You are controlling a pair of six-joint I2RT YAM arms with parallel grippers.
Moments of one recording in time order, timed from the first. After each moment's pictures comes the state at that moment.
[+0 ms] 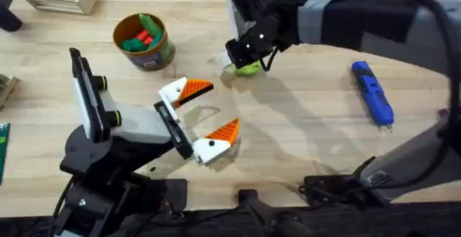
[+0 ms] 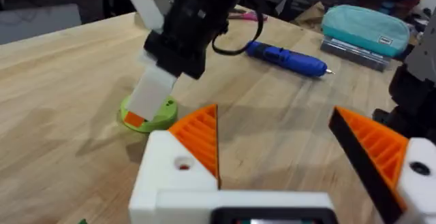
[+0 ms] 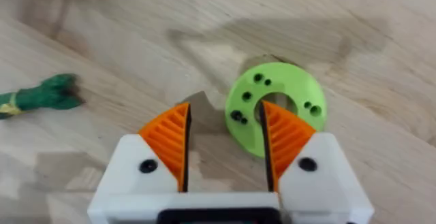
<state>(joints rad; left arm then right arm) -0.31 0.01 0.01 -0.06 0.72 -0.14 0.62 1.81 1.29 -0.59 0.00 0.12</state>
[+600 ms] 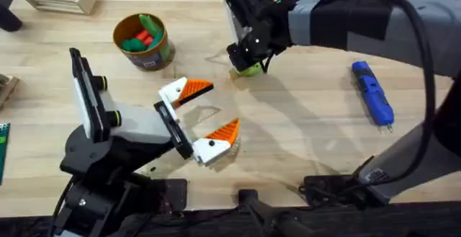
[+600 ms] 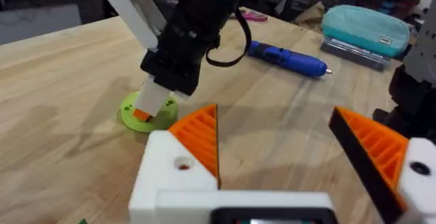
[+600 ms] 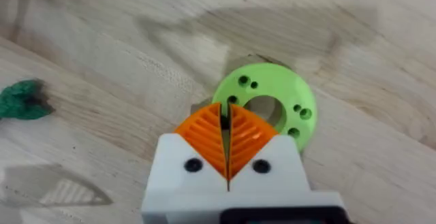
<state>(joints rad) -0.31 0.01 0.01 -0.06 0.72 -0.14 0.62 1.87 1.29 -0.58 0.06 0.10</state>
